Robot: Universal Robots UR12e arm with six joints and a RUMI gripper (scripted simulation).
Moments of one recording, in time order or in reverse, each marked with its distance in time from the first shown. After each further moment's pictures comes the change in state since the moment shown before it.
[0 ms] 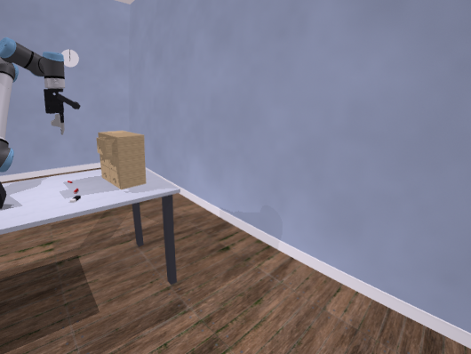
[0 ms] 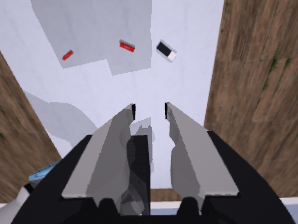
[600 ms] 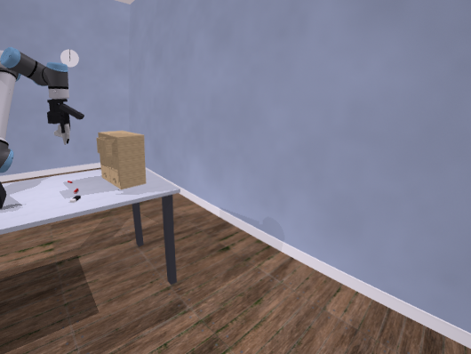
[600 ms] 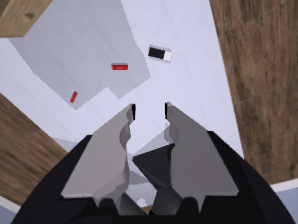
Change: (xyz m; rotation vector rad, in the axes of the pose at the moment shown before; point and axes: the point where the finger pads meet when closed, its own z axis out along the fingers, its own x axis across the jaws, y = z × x) arm 0.022 -0.013 0.049 -0.001 -0.004 0.408
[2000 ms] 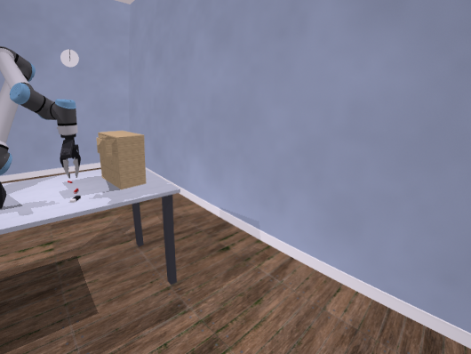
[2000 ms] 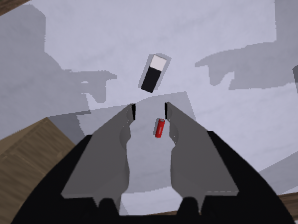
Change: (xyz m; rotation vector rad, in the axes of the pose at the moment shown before) arm 0.028 -0.019 0.172 -0.005 -0.001 1.404
